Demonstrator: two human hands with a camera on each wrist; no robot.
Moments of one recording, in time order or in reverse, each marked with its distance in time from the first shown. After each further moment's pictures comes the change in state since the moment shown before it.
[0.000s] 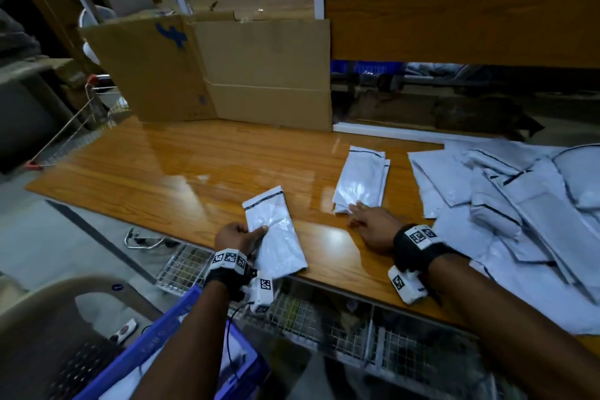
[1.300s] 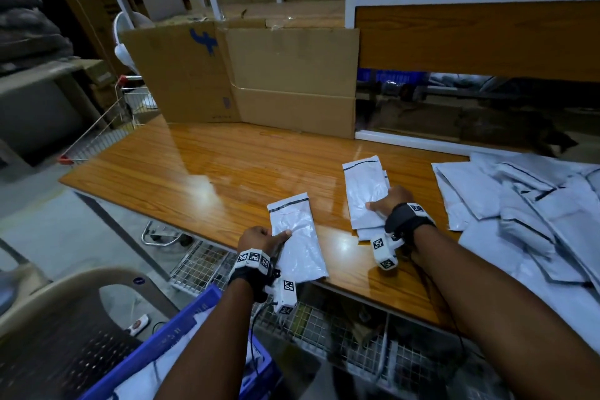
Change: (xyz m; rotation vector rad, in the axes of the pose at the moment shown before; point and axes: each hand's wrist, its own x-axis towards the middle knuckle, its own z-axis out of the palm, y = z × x) left_hand 0.006 -0.007 0.000 -0.008 -0.080 -0.066; right_hand 0.077 -0.006 -0.027 0.494 0.309 0.663
